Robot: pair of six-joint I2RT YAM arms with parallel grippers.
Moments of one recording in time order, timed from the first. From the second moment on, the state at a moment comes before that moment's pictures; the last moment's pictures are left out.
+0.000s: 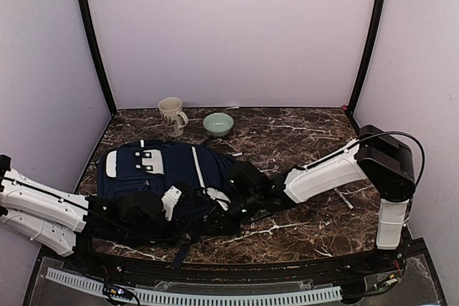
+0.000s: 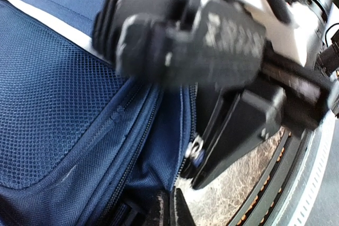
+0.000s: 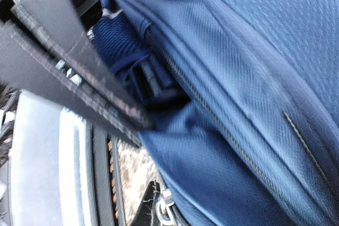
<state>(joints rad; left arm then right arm) -1.26 1.14 0.42 0.05 -0.24 -0.55 1.13 1.95 1.08 0.10 -0.58 0.19</state>
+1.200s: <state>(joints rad) -1.27 1.15 0.43 -0.14 -0.19 -0.59 0.82 1.93 0.98 -0.25 -1.05 -0.03</state>
